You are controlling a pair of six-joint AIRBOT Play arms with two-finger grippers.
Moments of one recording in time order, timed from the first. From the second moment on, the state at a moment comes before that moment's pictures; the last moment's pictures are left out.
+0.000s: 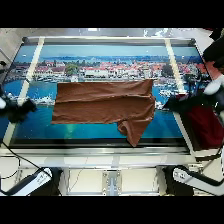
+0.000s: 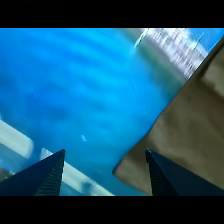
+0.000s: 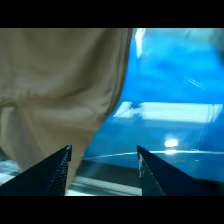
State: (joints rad) left arm 0.46 -1.11 0.83 1.37 -0.97 -1.78; right arm -0.29 -1.23 0.93 -1.04 1.26 1.33
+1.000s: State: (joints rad) left arm 0.49 -1.15 0.45 0.75 -0.69 -1.68; right arm -0.21 -1.11 0.33 -0.34 1.06 1.03
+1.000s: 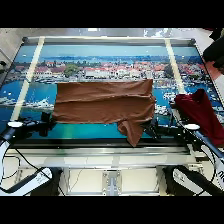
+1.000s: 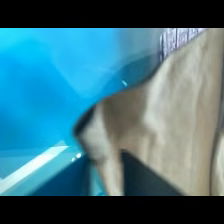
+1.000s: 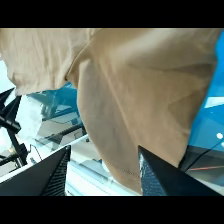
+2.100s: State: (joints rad) left arm 0.49 -1.17 0.45 0.73 -0.66 -1.63; right arm -0.04 -1.16 0.37 -0.60 0.89 1.27
